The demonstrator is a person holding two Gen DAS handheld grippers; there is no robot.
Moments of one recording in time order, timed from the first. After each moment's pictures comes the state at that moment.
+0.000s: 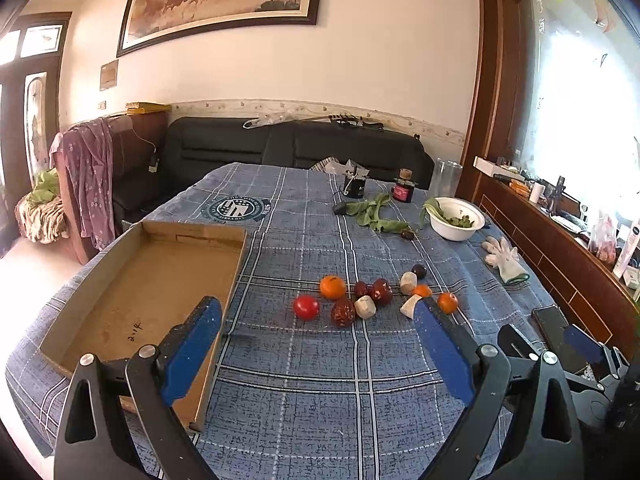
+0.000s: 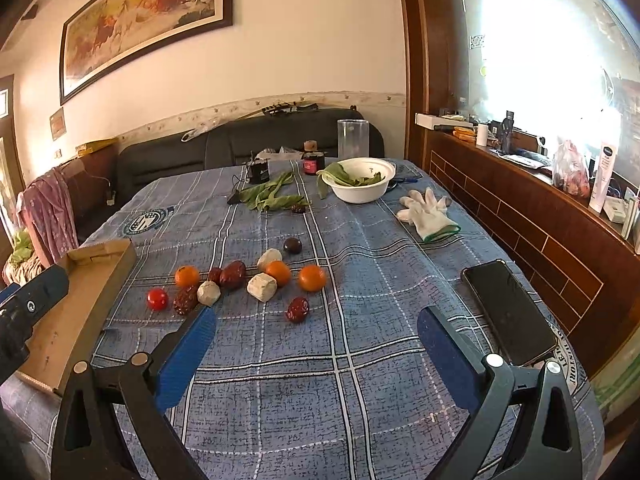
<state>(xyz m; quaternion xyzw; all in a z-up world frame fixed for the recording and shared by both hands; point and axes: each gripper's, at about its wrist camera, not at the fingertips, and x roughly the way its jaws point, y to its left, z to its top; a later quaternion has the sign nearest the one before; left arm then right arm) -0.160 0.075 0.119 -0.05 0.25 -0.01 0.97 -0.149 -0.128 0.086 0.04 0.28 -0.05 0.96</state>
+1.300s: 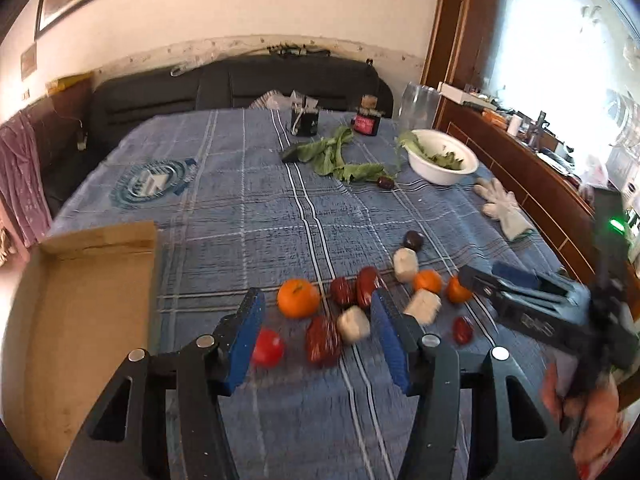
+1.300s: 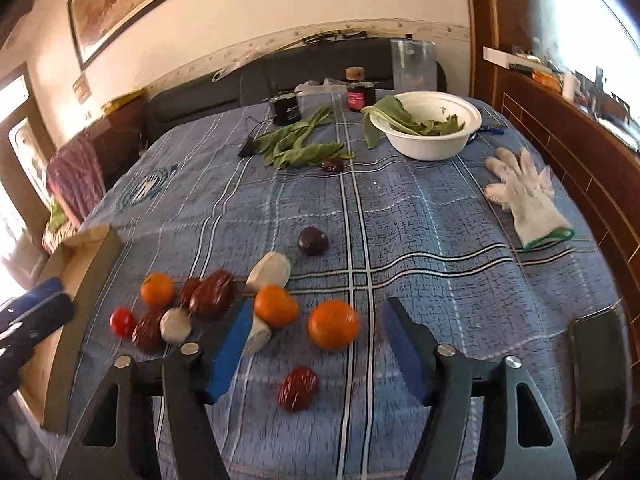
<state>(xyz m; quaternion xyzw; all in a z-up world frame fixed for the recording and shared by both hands) -0.005 0.062 0.076 -0.02 0.38 -0.12 0.92 0.008 -0.166 0.036 0.10 0.39 0.07 0.91</state>
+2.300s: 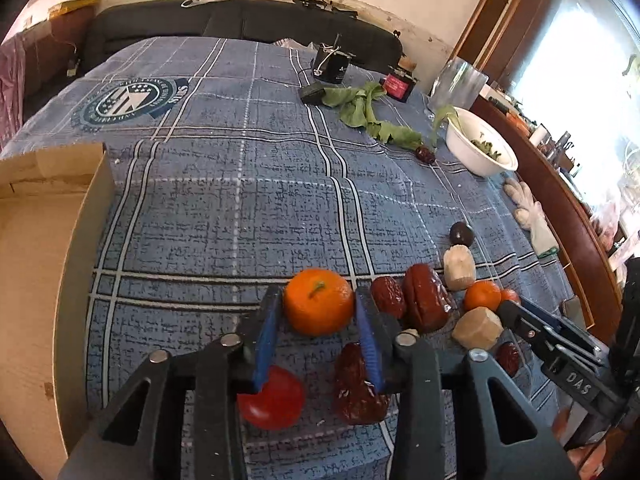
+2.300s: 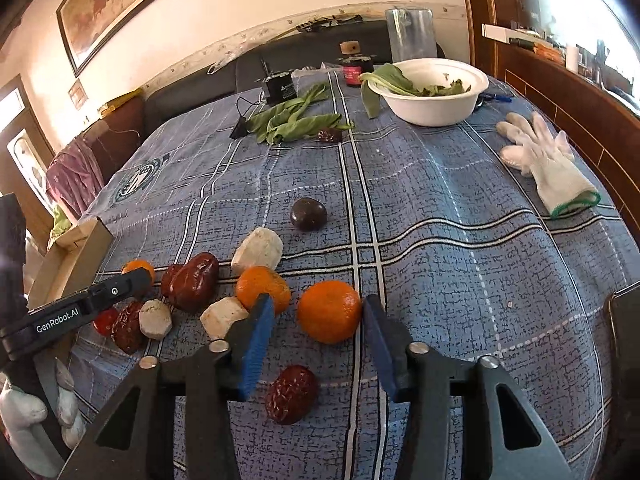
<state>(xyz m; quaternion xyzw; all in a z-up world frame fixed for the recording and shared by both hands) 0.050 0.087 0.010 -0.11 0.44 -0.13 0.88 0.020 -0.162 0.008 0.09 0.41 0.07 0.91</state>
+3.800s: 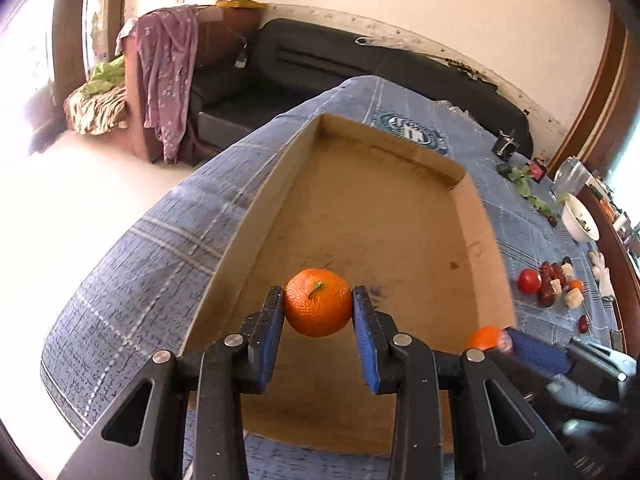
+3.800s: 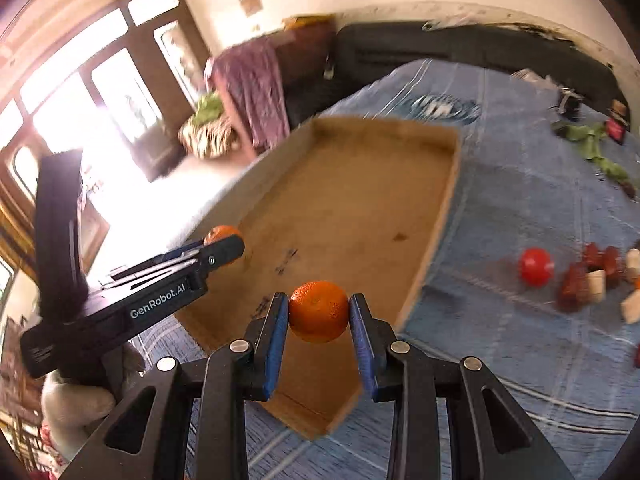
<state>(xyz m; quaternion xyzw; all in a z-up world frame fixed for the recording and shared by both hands) -0.124 0.313 0.039 -0.16 0.40 0.10 0.90 -0.075 0.135 0.039 -0.03 0.44 0.35 0.83</state>
